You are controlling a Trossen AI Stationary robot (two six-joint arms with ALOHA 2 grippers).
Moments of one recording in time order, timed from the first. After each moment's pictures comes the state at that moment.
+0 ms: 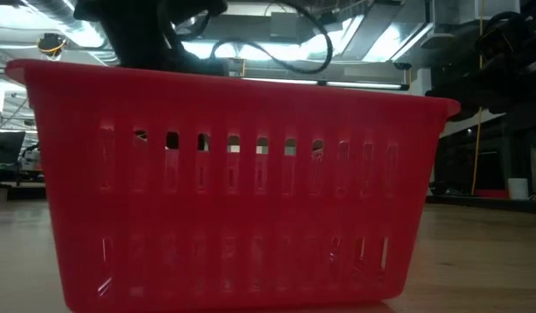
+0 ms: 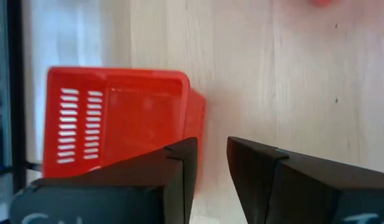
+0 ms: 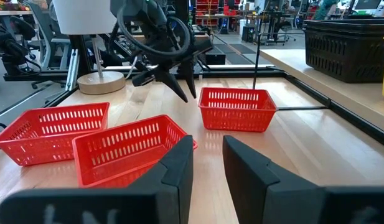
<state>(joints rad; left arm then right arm) -0.23 1.65 0.97 -0.45 -0.56 0.00 0.08 0.13 0.01 0.04 0.10 0.02</state>
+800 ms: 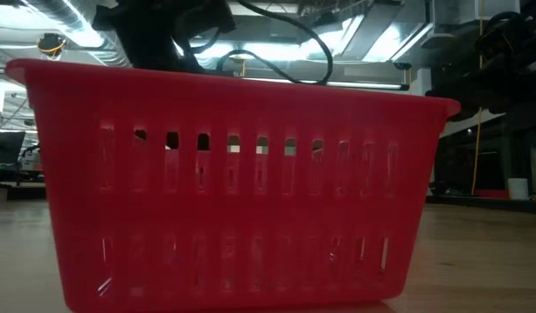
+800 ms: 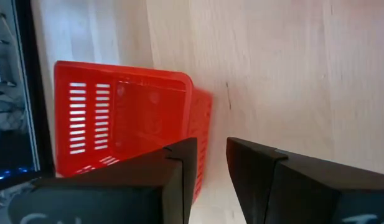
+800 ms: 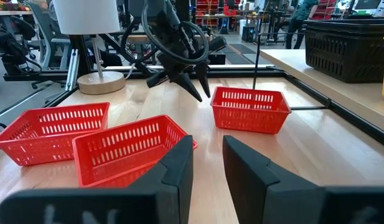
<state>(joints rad) -0.15 1.65 0.97 -0.46 -0.56 0.16 0.08 0.13 0.01 0.04 0.10 0.02</state>
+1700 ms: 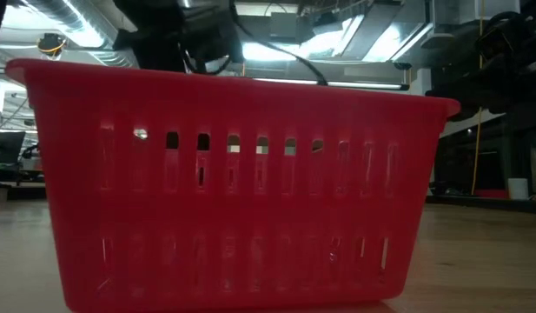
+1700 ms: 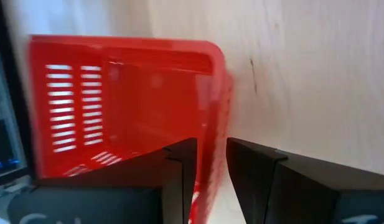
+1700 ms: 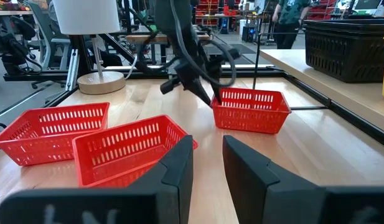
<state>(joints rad) -0.04 1.70 0.97 -0.45 -0.51 0.24 0.08 0.13 0.01 0.04 0.10 0.02</state>
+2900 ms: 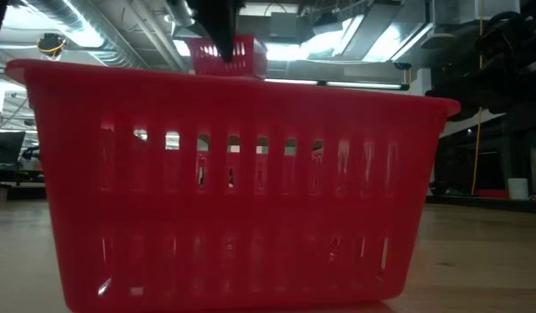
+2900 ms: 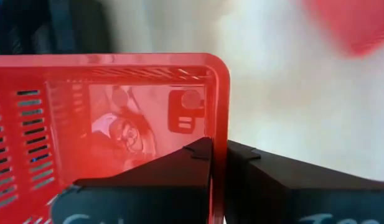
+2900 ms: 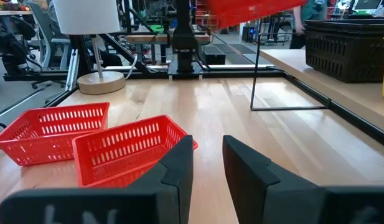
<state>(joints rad) -0.08 1.73 1.76 -1.23 -0.52 0.17 0.08 0.13 0.01 0.04 0.10 0.02</state>
